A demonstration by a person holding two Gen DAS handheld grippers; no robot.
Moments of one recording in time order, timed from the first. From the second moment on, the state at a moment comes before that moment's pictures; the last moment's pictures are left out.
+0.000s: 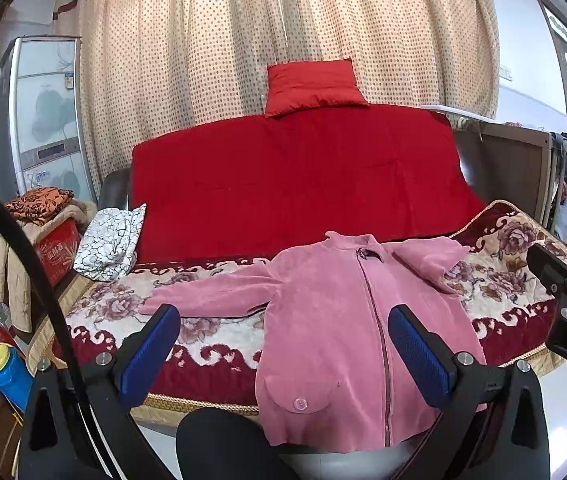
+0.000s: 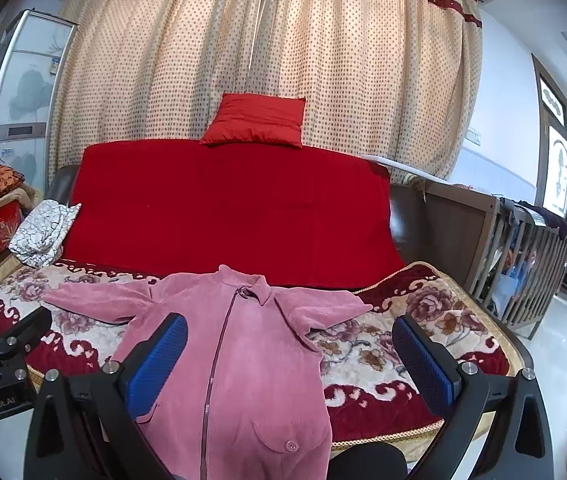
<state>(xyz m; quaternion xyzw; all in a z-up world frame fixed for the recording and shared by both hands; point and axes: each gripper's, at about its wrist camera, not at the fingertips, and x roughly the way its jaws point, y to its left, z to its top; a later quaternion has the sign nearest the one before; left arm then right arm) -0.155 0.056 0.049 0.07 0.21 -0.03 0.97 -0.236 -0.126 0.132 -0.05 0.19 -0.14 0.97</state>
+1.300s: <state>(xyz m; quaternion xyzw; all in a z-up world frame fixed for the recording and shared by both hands) -0.024 0.037 0.008 0.07 0.27 -0.01 0.96 -0.150 -0.173 0.091 -0.05 0.25 -0.17 0.95</state>
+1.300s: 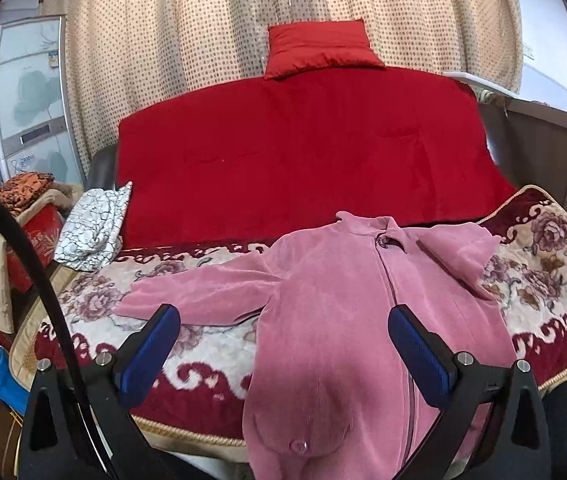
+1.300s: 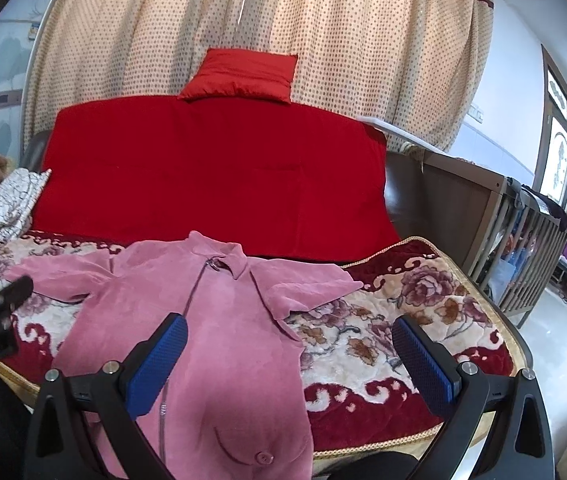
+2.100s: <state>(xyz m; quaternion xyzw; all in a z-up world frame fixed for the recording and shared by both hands) 0.113 0.010 -0.004 0.05 0.24 0.00 0.97 -0.027 -0.231 0.043 -0.03 0.30 -0.21 0.93</state>
